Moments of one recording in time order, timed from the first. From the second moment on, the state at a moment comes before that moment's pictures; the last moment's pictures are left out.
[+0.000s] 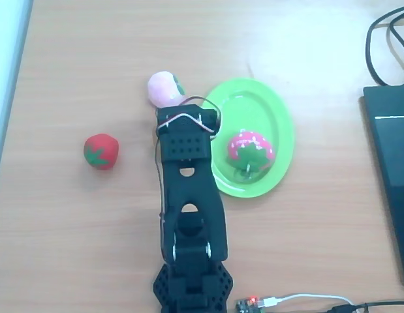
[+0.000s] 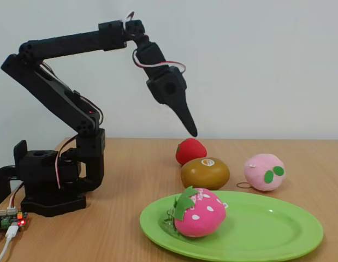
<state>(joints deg) 0.1 139.9 122.0 76.8 -93.4</state>
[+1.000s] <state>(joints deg) 2.7 135.0 131.2 65.6 -99.7</state>
